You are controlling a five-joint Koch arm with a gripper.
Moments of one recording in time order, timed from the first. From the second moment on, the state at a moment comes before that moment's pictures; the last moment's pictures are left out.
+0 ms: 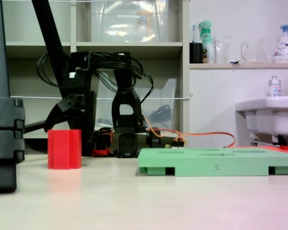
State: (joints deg) arm 20.9 73.5 77.2 80.1 66.1
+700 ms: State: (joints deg) arm 22.0 66.4 71.5 84.6 75.8
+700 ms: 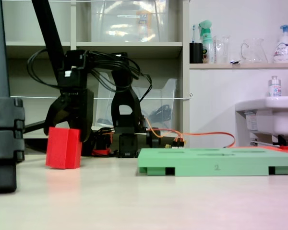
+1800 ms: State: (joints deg) arm -25.2 71.4 46.8 91.1 115.0
